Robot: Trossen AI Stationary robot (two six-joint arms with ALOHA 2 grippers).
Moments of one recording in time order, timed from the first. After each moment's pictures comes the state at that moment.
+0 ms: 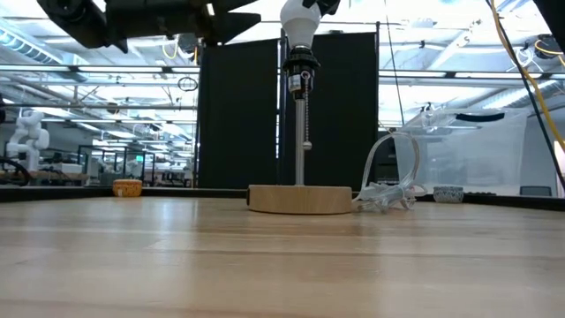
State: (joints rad) left arm 0.11 1.23 0.54 0.90 0.04 0.07; right arm -0.05 1.98 2.33 -1.48 -0.03 -0.06
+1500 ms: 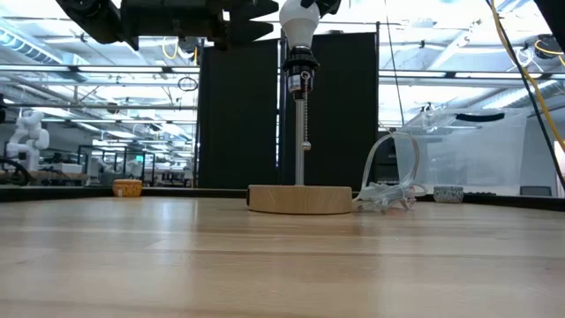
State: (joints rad) left arm 0.10 1.29 0.62 0.80 -0.02 0.09; right arm -0.04 1.98 2.33 -1.47 0.00 -0.02
